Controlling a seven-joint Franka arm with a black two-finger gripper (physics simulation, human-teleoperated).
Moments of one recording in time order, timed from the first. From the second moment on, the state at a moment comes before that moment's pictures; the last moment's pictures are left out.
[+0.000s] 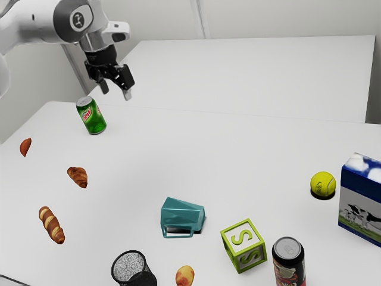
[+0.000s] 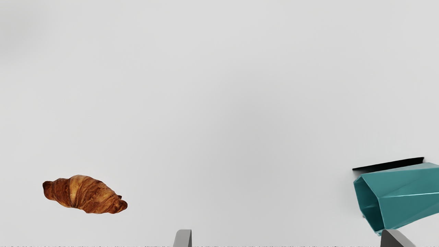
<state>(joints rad) -0.07 0.11 0.09 -1.51 0.03 1.61 0.23</state>
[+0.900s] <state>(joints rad) -0.07 -0.11 0.21 -2.28 -0.69 1.78 0.34</state>
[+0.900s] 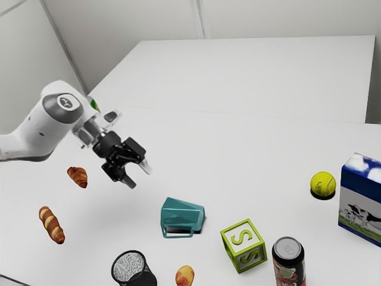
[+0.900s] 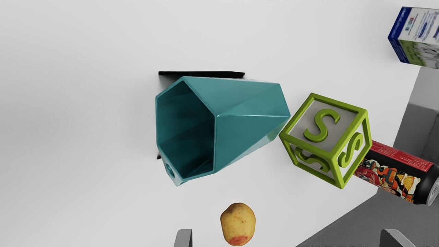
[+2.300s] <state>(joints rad) -0.10 0.08 0.06 -2.33 -1.04 1.92 0.54</state>
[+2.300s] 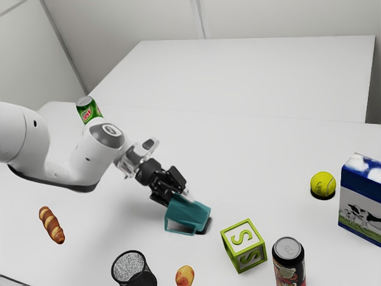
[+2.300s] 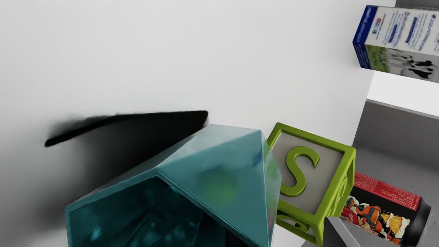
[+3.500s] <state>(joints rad) -0.23 -0.04 0.04 -2.20 0.08 2.14 0.36</state>
